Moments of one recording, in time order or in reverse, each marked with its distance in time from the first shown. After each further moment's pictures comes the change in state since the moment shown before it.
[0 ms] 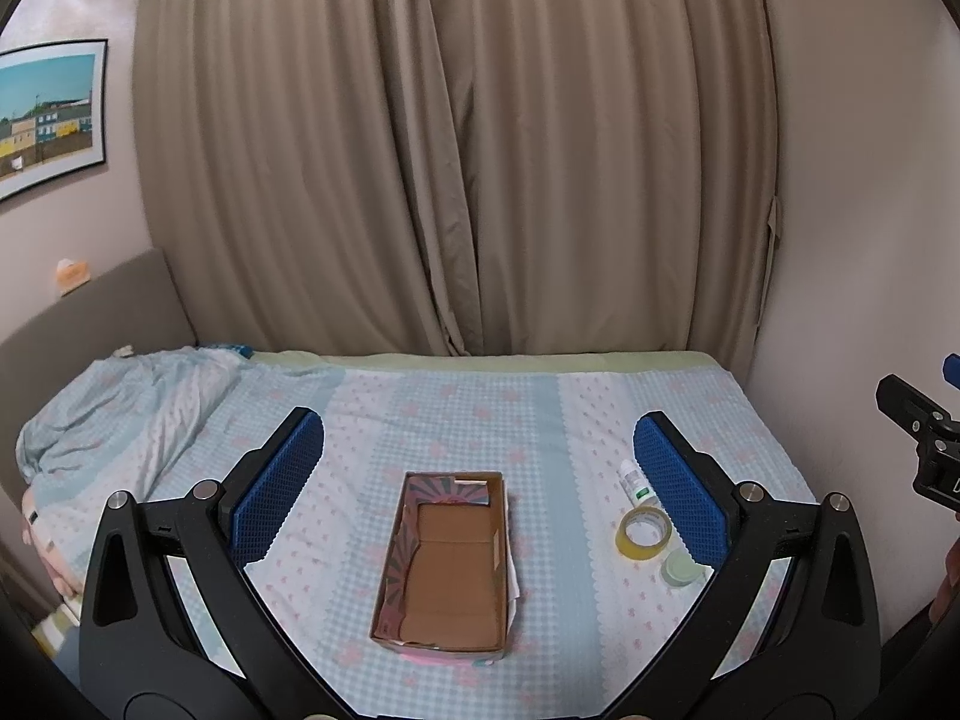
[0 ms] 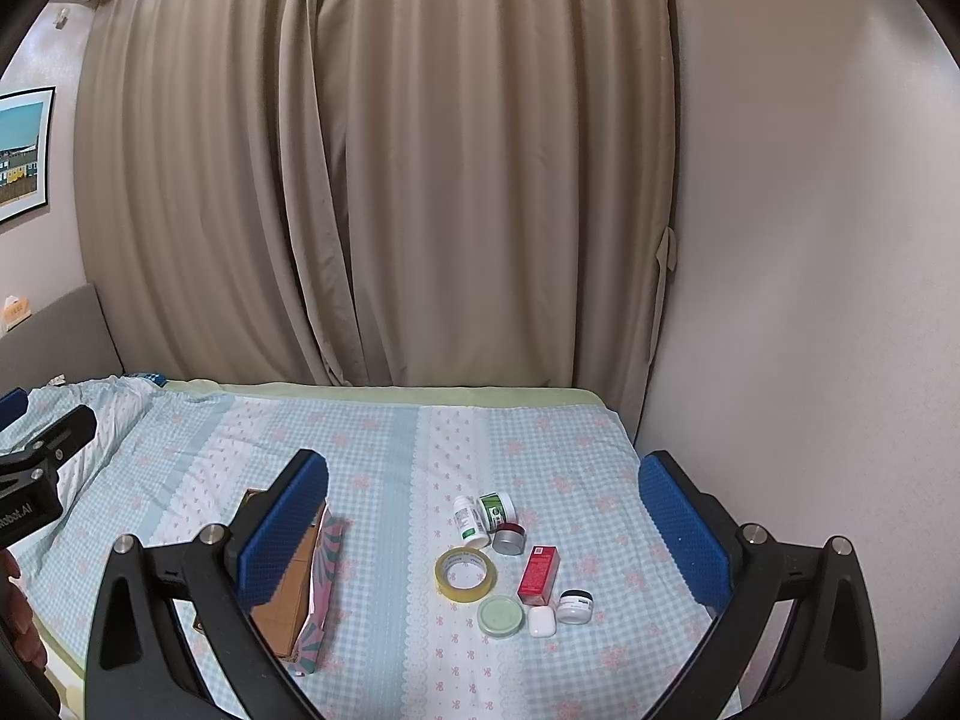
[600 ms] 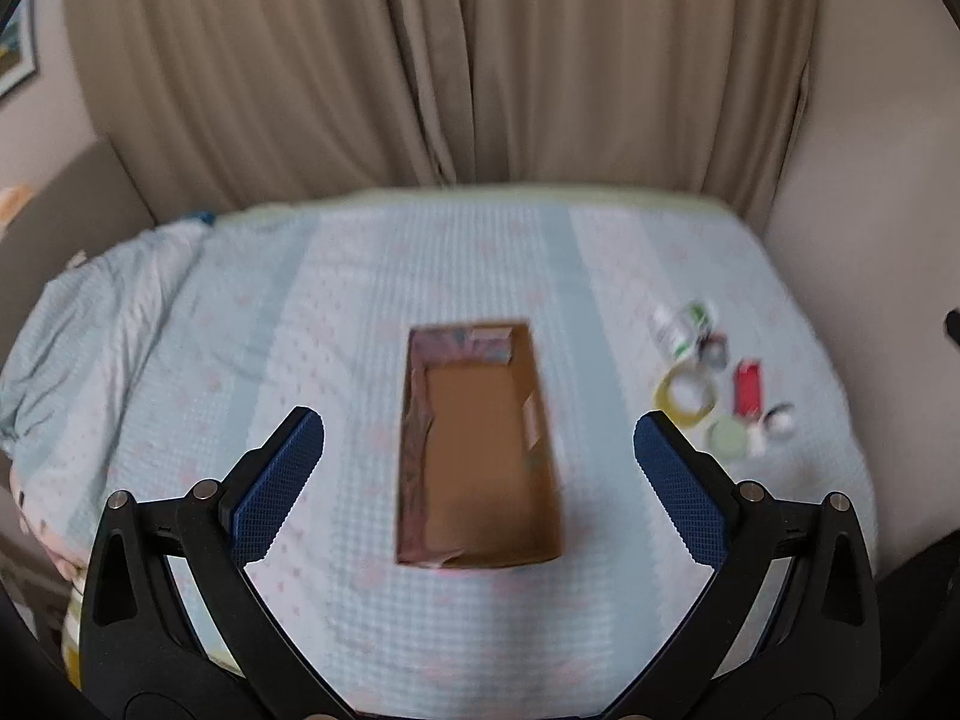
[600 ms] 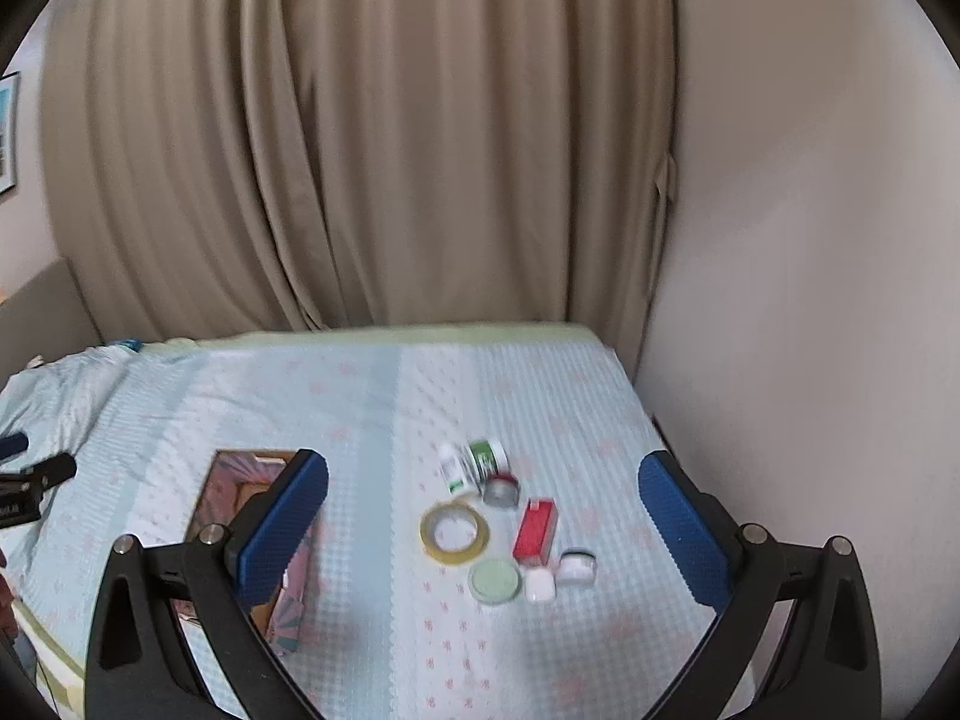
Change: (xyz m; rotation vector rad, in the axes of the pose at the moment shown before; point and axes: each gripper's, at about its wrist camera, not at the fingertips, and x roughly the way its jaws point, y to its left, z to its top) left arm 0.149 0.081 -0.067 0.042 0.442 -0.079; right arm 0.084 -0.008 -0.032 0.041 0.174 -0.037
